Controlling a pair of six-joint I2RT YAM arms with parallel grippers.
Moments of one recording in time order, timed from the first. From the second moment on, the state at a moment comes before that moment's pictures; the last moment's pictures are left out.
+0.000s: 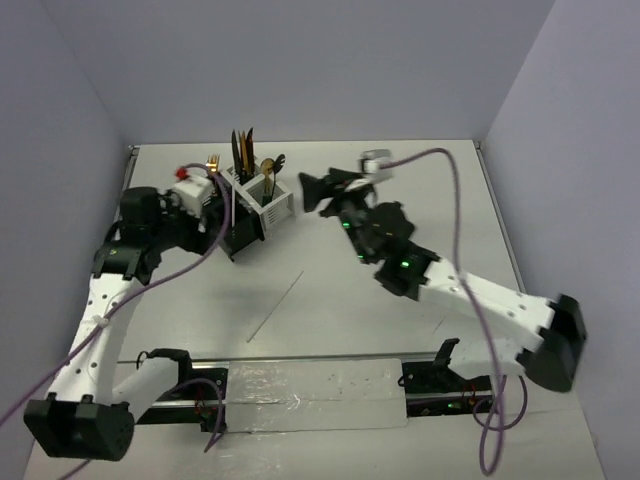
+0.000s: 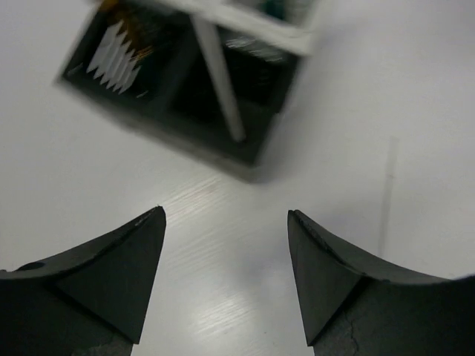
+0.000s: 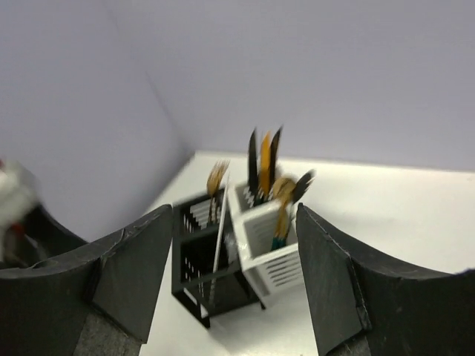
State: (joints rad) left arm 0.04 0.95 0.96 -0.62 0.33 0.28; right arm 0.97 1.36 1.05 0.46 0.52 0.22
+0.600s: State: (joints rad) left arm -0.81 1.65 1.01 -0.72 0.12 0.26; right arm 0.85 0.62 0.63 -0.05 0.69 0.40
